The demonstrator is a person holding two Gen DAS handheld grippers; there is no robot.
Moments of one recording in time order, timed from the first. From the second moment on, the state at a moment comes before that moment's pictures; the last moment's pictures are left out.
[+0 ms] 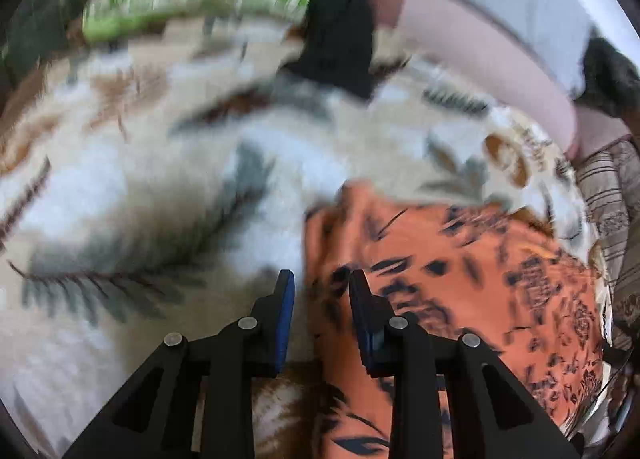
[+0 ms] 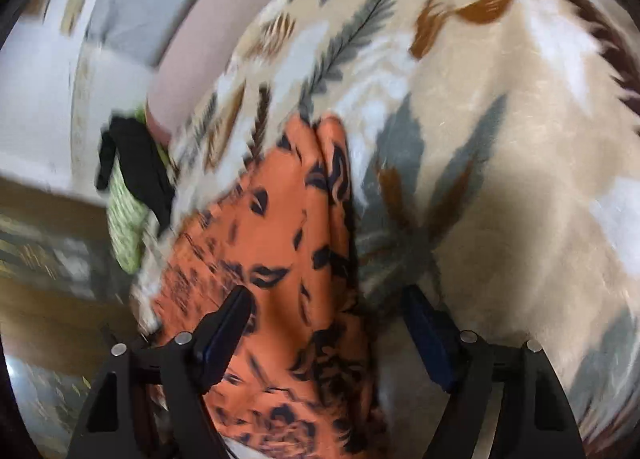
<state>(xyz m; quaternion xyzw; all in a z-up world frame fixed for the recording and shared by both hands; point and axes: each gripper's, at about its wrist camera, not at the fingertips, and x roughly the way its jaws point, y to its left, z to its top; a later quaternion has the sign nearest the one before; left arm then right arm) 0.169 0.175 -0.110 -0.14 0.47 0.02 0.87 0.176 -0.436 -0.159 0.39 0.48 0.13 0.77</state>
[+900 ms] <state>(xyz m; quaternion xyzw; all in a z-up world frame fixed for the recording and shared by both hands) 0.141 -0.012 -0.114 -0.10 0.45 -0.06 0.88 0.087 -0.406 -0.201 0.58 0.37 0.06 0.72</state>
